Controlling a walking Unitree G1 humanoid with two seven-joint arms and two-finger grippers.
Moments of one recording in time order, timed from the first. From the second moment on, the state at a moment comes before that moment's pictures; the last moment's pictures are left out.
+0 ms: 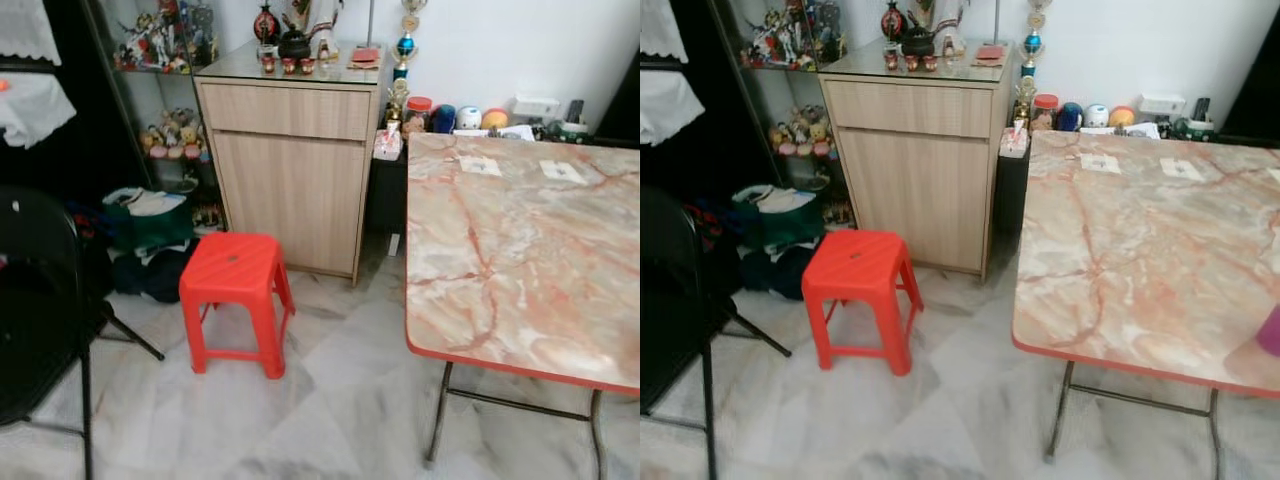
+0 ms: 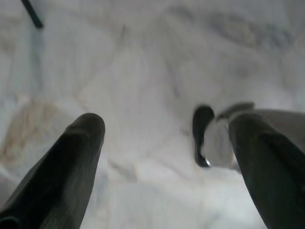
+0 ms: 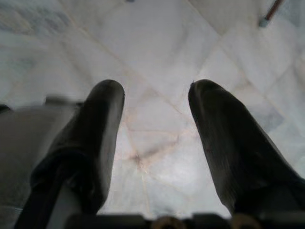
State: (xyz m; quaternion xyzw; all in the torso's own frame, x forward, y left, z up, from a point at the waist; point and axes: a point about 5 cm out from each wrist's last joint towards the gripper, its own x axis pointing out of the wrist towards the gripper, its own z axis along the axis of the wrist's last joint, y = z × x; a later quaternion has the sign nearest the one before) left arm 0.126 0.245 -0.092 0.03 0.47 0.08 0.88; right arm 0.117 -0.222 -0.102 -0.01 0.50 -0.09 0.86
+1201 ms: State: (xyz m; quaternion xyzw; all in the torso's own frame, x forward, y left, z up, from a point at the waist) left arm 0.141 0.232 -0.090 0.02 0.45 0.07 0.89; right arm 0.114 -0.236 -0.100 -0.02 0.50 -0.10 0.86
